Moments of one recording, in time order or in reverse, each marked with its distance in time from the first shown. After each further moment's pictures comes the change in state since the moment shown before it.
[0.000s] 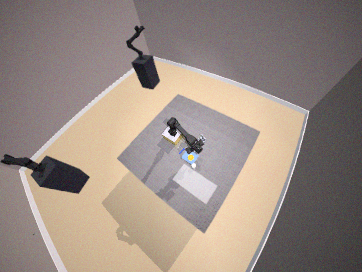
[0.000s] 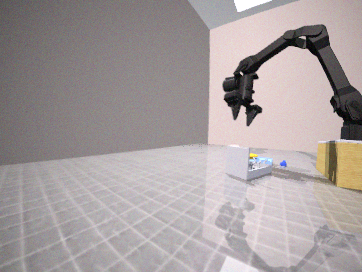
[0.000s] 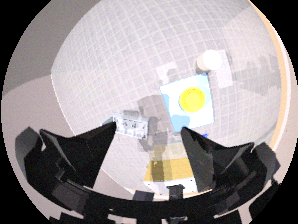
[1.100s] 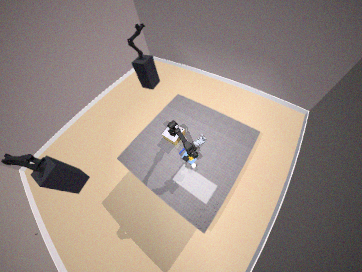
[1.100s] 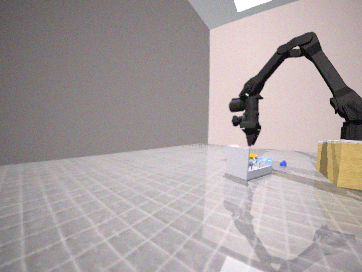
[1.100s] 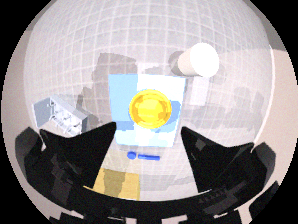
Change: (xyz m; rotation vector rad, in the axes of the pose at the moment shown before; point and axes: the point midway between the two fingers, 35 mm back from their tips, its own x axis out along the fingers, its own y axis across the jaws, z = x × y) arm 0.071 -0.093 0.009 -0.424 0.014 -0.245
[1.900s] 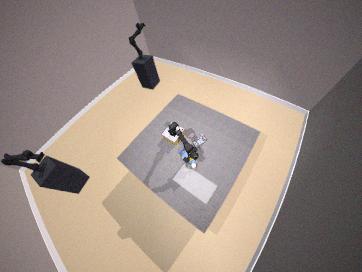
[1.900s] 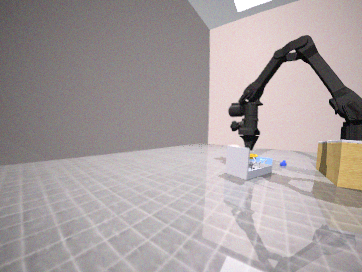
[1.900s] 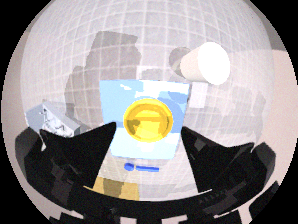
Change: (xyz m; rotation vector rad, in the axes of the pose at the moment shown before) arm 0.027 -0.002 0.007 0.003 -0.028 -0.008
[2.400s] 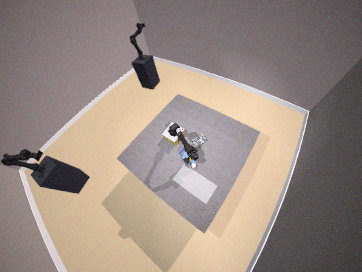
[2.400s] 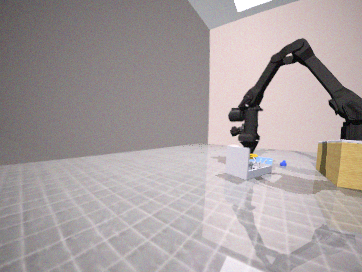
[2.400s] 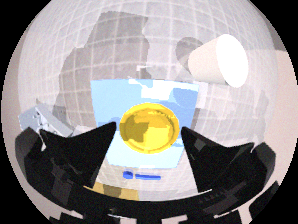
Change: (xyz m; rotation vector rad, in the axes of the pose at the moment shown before) arm 0.024 0.002 -0.001 0.000 0.001 0.000
